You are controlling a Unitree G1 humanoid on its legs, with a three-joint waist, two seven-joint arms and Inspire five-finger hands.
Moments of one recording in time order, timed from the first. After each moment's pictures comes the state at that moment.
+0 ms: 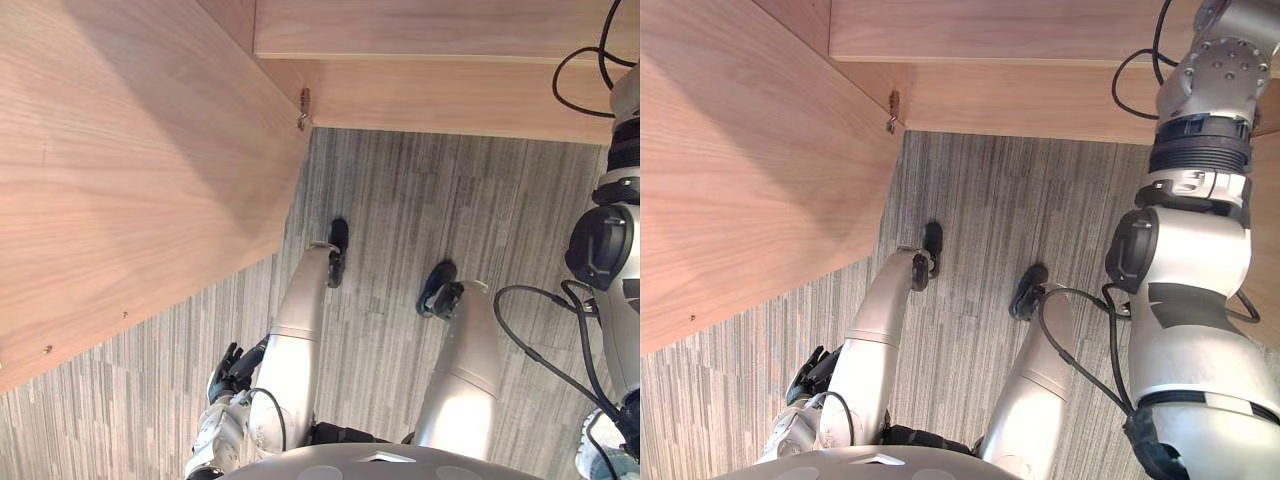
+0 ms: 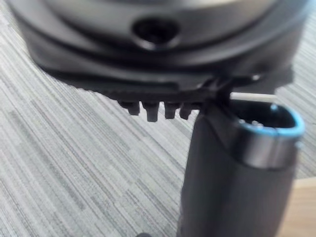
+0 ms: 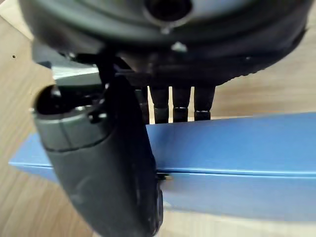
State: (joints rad) left arm 0.13 0.00 0.16 0.76 -0.55 -0.08 0.02; right arm -1.42 -0.64 -0.19 0.78 1.61 -0.38 -0.32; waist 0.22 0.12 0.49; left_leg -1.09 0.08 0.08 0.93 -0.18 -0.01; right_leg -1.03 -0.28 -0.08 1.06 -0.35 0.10
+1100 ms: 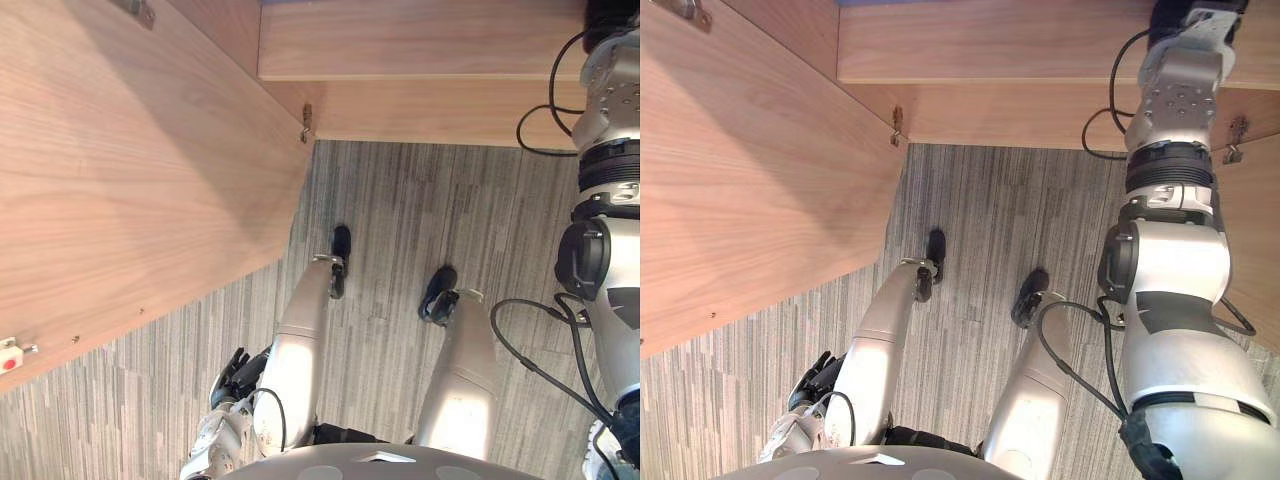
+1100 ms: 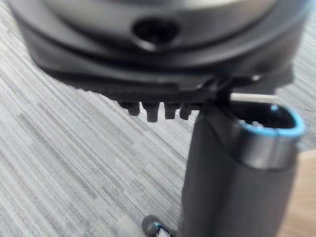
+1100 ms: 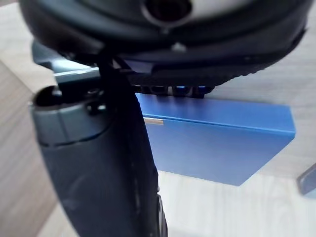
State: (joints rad) left arm 0.18 0.05 0.06 0.71 -0.59 -0.04 -0.02; right arm -1.35 -0.63 -0.04 0.99 1.56 -0.18 -0.31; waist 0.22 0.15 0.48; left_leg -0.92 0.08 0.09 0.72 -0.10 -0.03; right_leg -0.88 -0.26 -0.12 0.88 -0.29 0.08
